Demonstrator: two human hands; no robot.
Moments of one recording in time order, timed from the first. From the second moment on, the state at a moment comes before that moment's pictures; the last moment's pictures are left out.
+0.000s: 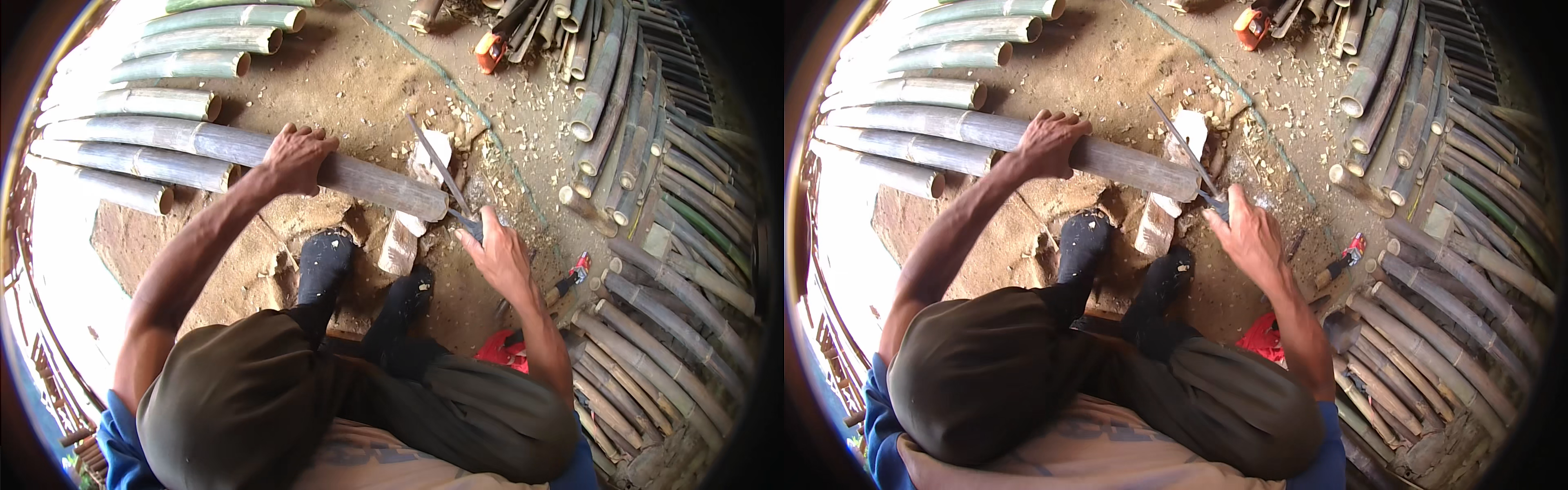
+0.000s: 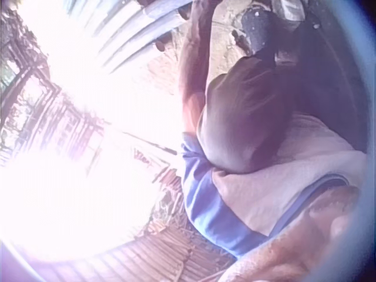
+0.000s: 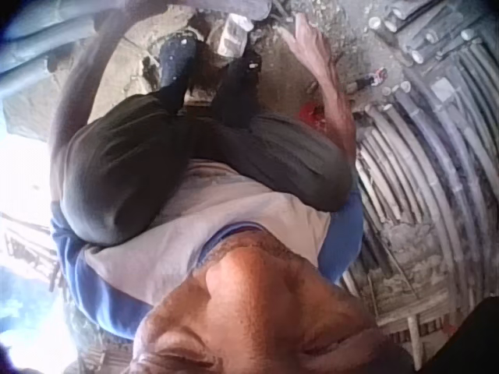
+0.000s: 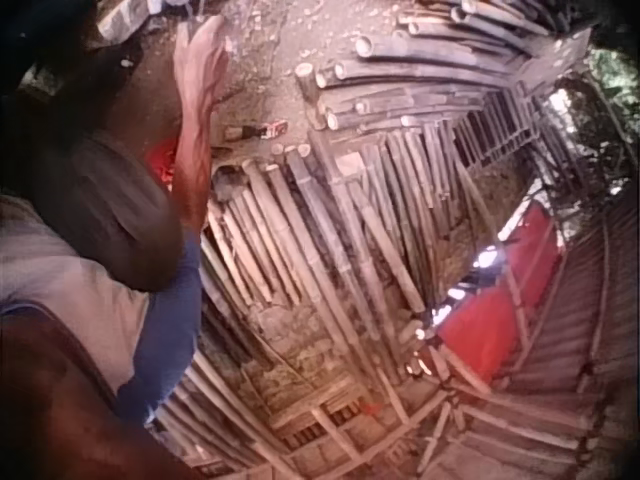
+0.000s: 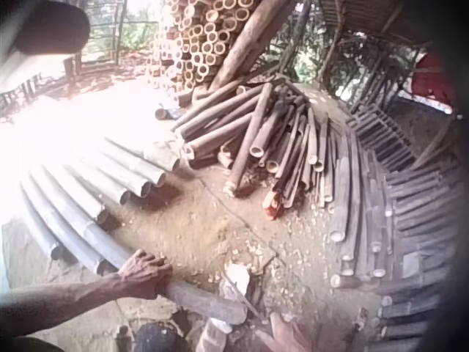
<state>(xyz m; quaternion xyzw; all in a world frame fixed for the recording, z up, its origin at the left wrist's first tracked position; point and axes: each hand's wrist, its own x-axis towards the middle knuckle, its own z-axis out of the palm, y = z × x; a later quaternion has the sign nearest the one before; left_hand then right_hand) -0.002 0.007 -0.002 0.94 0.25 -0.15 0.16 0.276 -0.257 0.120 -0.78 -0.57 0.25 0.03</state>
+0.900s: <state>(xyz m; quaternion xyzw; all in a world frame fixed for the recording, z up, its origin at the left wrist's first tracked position) -0.022 -0.002 -0.026 0.95 0.27 0.08 0.14 0.249 -0.228 0.151 -0.74 -0.63 0.21 0.10</state>
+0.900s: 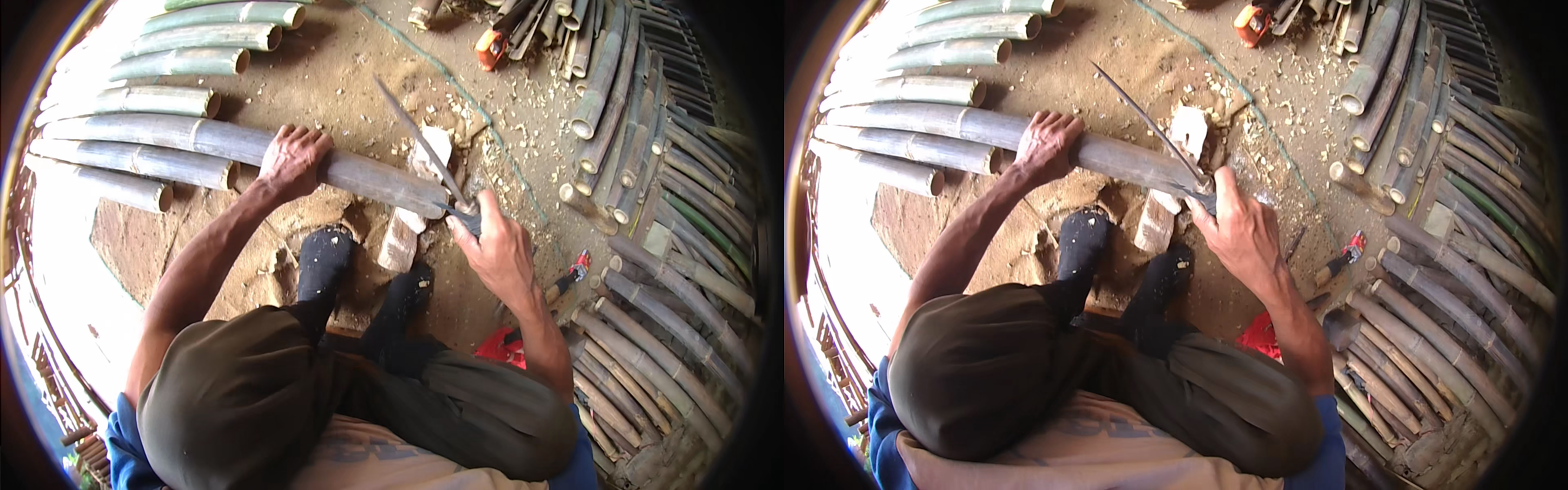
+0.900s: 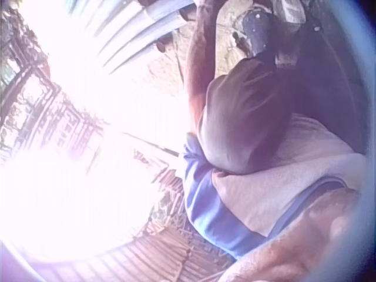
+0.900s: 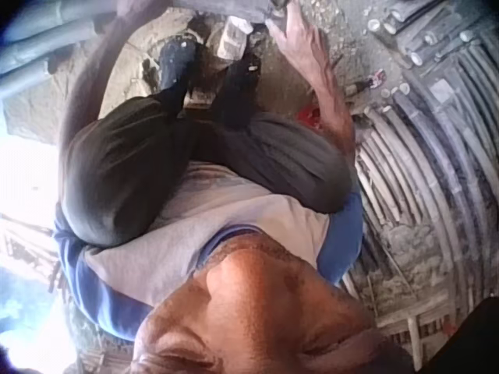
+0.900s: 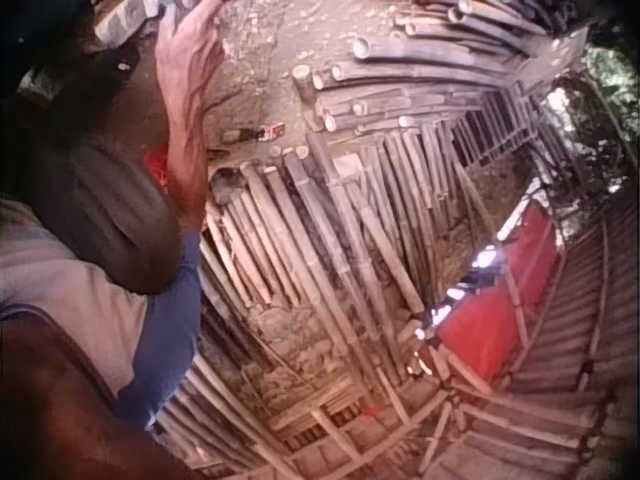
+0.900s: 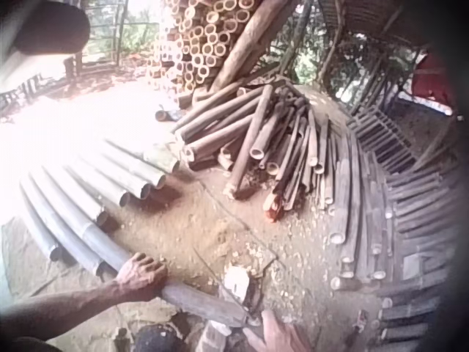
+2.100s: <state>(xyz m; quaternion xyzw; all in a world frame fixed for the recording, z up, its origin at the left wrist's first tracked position) -0.010 -0.005 -0.022 0.95 0.26 0.00 0.16 0.291 -0.256 0.086 -0.77 -0.60 0.22 -0.02</state>
